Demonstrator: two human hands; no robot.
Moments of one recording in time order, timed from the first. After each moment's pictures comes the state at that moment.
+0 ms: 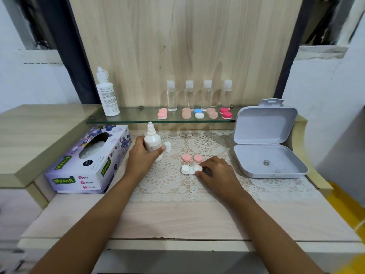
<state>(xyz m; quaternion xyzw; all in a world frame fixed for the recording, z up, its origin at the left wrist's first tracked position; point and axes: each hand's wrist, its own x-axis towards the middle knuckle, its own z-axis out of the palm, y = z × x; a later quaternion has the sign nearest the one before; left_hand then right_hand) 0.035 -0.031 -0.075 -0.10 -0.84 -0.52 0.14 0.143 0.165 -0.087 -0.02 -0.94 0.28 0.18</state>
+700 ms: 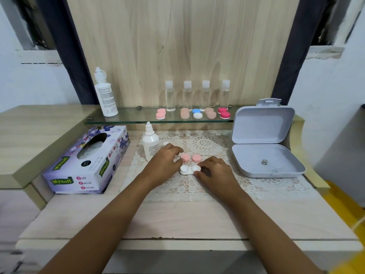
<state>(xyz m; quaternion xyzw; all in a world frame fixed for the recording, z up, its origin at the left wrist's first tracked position) 0.062 0.008 -0.065 -0.30 -0.91 -0.28 0.09 0.141 0.165 -0.089 -0.02 -0.94 0.28 0.19</state>
